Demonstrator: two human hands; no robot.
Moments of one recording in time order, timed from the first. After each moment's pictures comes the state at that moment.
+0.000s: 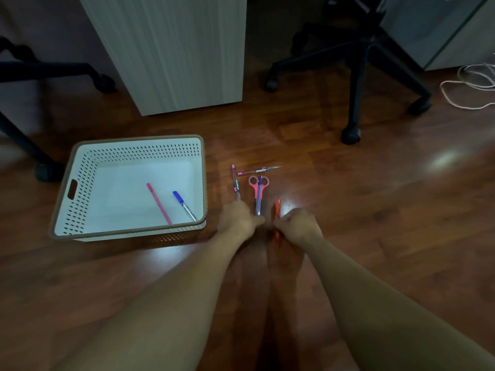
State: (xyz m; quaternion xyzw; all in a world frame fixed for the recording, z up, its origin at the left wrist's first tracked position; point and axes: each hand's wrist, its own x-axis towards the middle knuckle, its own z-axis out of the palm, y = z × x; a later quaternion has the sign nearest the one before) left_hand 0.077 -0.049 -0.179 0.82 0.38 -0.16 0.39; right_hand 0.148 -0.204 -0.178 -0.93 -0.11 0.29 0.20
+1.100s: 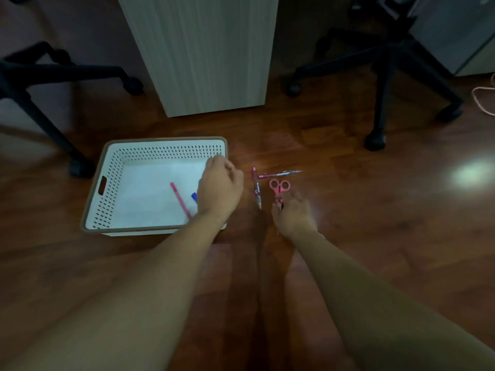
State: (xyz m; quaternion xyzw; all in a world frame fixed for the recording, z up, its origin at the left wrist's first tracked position) left_hand 0.063 0.030 -0.126 0.85 0.36 0.17 0.33; right_hand 0.139 -0.134 -0.189 -0.95 -0.20 0.18 0.16
